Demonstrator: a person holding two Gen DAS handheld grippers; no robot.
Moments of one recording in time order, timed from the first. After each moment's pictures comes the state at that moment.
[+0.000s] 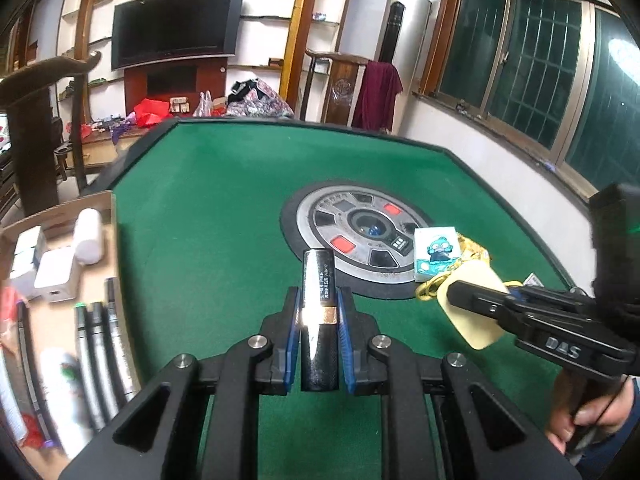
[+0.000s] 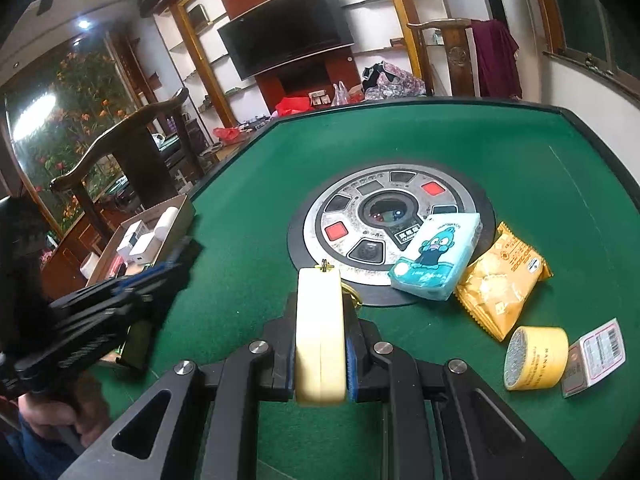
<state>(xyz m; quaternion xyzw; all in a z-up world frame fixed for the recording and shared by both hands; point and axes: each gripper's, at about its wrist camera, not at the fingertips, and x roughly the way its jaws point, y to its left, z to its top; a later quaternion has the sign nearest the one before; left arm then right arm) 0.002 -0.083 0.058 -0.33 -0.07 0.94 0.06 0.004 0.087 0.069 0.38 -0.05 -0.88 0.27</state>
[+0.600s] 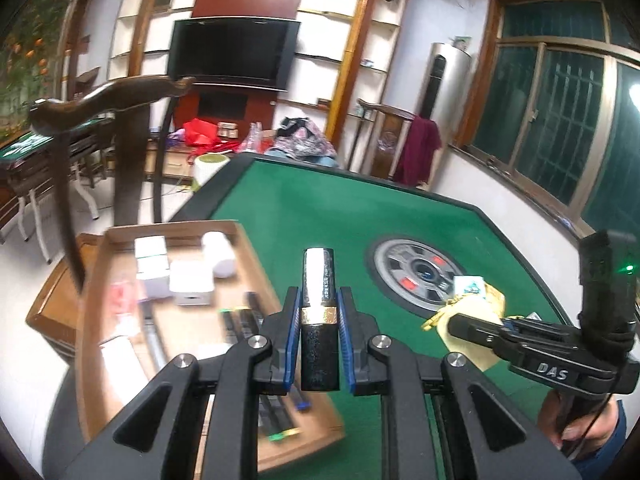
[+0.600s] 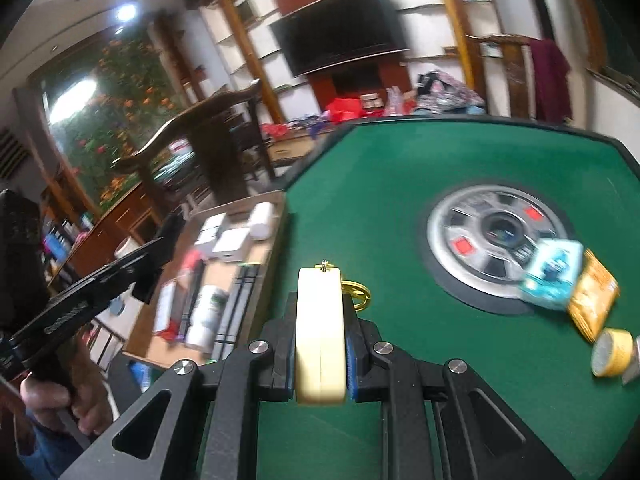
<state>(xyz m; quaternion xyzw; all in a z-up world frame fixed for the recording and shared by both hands) 0.081 -0.193 0.109 -0.27 -0.12 0.95 -0.01 0.053 -0.014 0.107 0.37 -0.03 -0.86 0.36</state>
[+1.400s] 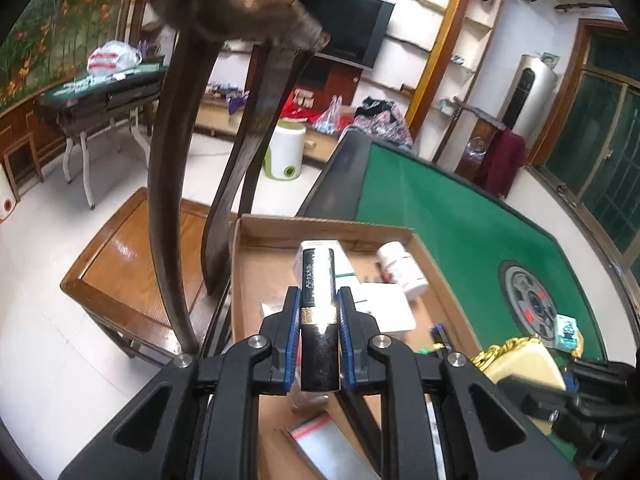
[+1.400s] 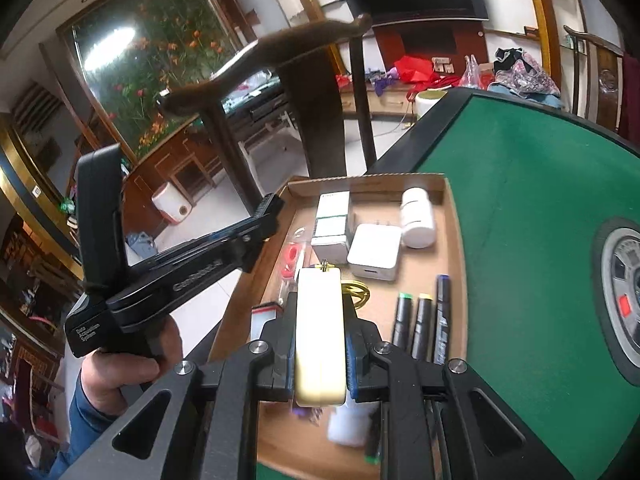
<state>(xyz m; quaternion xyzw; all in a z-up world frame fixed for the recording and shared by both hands) 0.036 -0.373 0.065 -0.33 -0.18 0.92 -0.11 0.046 -0.227 0.099 0.42 0.02 -0.79 0.44</state>
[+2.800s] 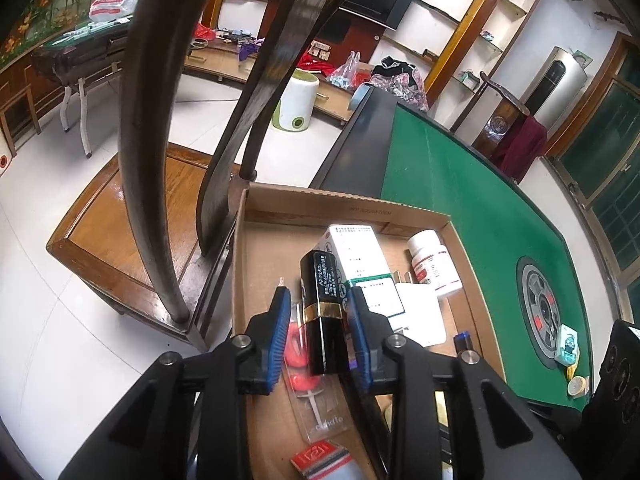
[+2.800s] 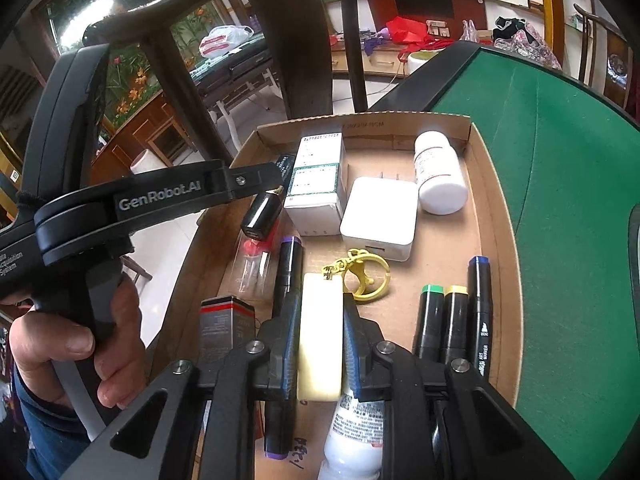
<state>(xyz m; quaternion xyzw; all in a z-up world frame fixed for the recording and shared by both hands) 0.002 -0.399 0.040 -0.41 -0.24 0.88 -0.10 0.029 -0.261 0.050 0.48 0.06 -0.78 0.41</state>
